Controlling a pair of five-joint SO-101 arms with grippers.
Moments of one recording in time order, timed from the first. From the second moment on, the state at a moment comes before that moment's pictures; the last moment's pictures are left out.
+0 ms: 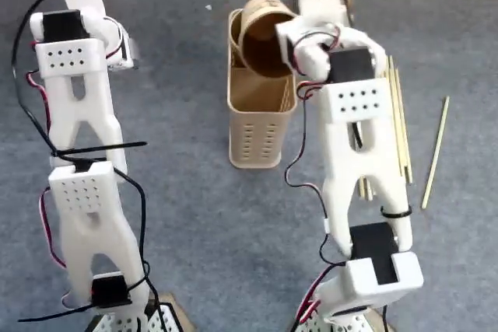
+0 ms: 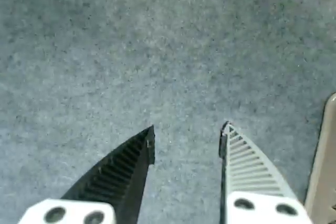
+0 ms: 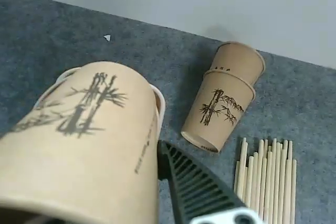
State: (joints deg) left arm -14.9 43.2 -70.7 100.9 8.3; right arm -13.7 2.6 -22.1 59.7 8.4
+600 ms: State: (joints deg) left arm -13.5 43.2 -70.5 100.4 8.3; right arm -15.3 2.7 -29.4 61.1 8.3
